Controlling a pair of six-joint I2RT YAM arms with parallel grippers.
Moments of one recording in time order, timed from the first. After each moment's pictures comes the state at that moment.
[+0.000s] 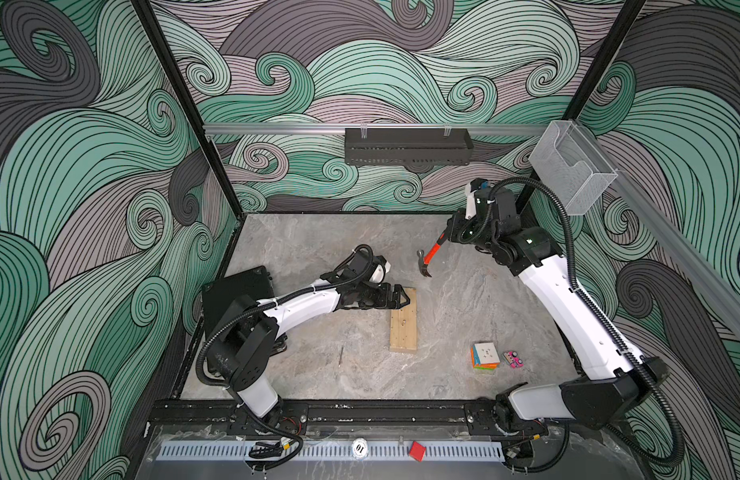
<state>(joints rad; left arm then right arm) -0.70 1.66 1.08 -0.29 0.43 -0.60 0.40 1.40 1.61 -0.80 0.14 0.34</state>
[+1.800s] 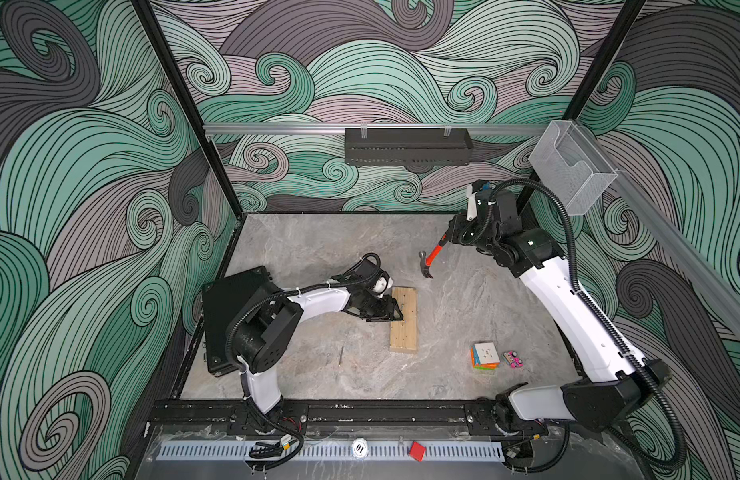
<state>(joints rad) -0.70 1.80 1.08 -0.32 0.53 -0.58 0.40 1.39 1.59 -0.81 0.15 0.35</state>
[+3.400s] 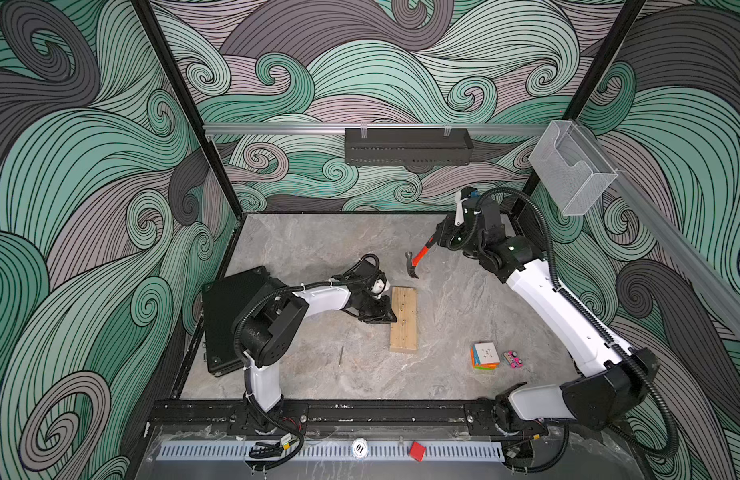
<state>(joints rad) -0.68 1.86 1.09 -0.33 0.56 -0.60 0.46 1.41 1.43 -0.59 0.14 0.41</state>
